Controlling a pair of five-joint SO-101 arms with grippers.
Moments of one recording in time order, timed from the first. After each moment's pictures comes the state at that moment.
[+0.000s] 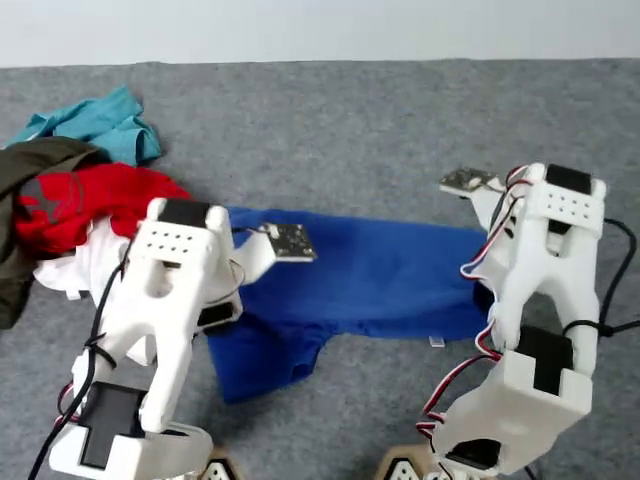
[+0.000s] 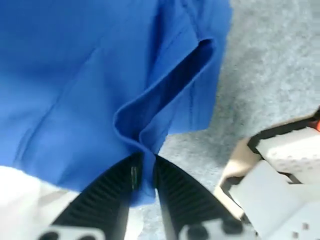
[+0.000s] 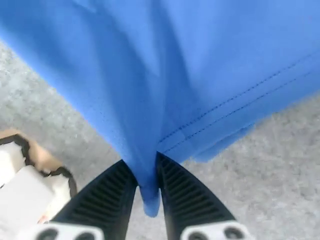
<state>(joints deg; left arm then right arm) 7.1 -5.2 24.9 98.8 -50.7 15.5 12.5 2.6 94.3 56.9</state>
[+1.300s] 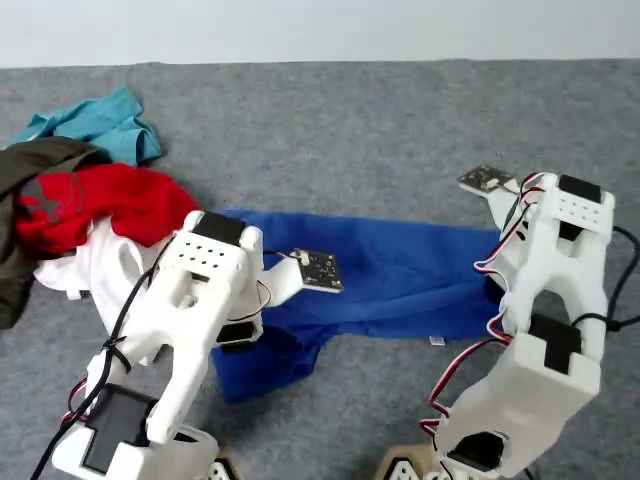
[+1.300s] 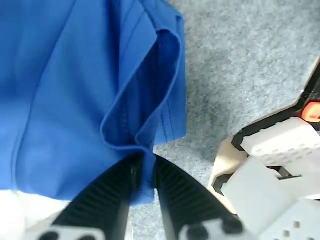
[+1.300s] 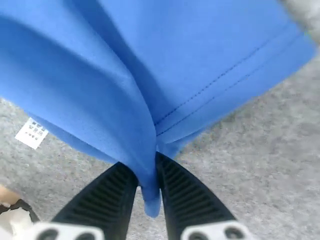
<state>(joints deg) 14.9 -5.9 28.1 98.8 -50.7 19.5 19.9 0.0 85.5 57.1</state>
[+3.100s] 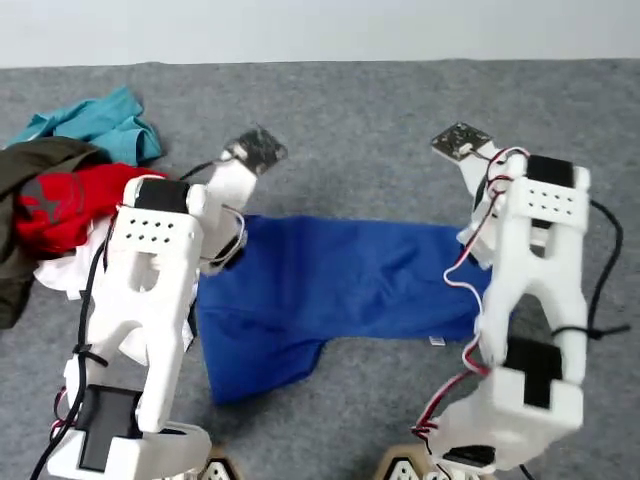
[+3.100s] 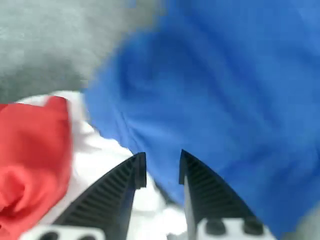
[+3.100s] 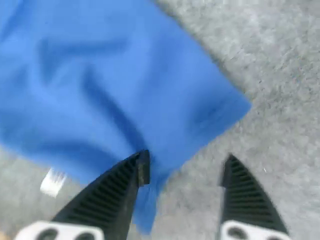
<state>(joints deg) 3.9 -5.9 15.4 77.9 -21.7 9.8 10.6 -0.2 80.1 44.8</state>
